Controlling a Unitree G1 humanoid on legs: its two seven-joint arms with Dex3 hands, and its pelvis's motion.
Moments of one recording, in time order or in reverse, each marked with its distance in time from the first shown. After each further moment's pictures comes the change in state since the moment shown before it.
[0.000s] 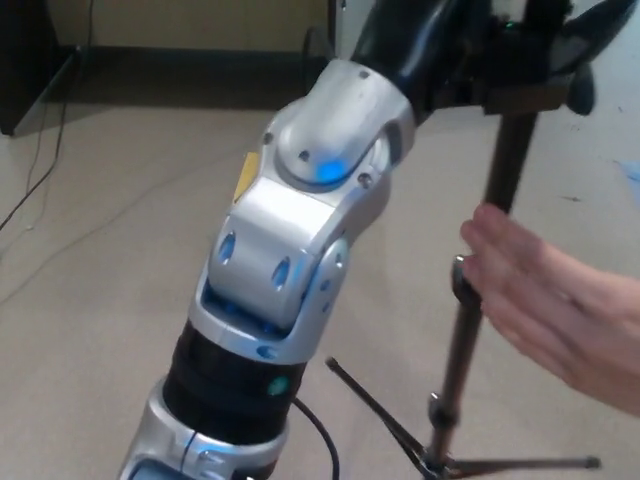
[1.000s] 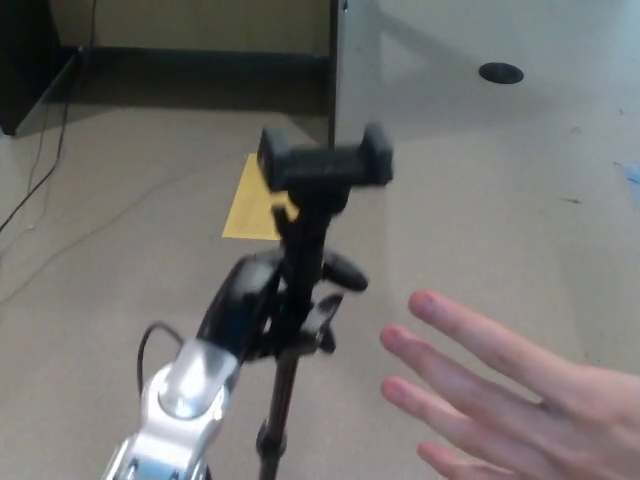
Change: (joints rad) left_arm 0.534 0.212 0.046 0.396 0.184 -0.562 -0.032; right_arm -0.021 -0.009 0.032 -0.021 -0.005 -0.001 0.000
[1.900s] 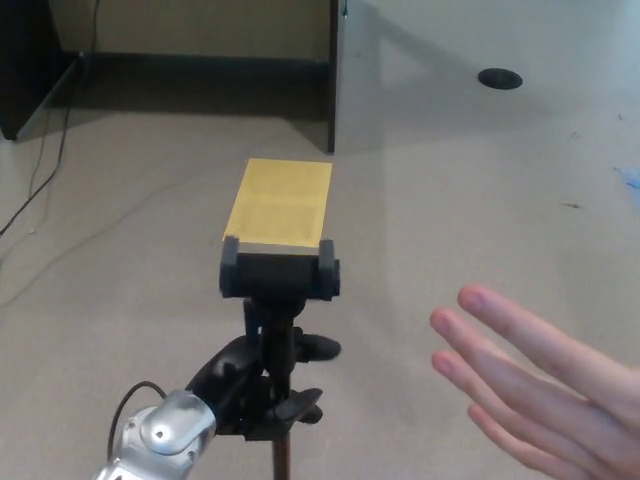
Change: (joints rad) left_arm 0.043 0.102 -0.084 0.320 0.015 0.054 -0.086; right_arm 0.012 0.000 -0.017 -0.012 0.019 -0.017 -0.013
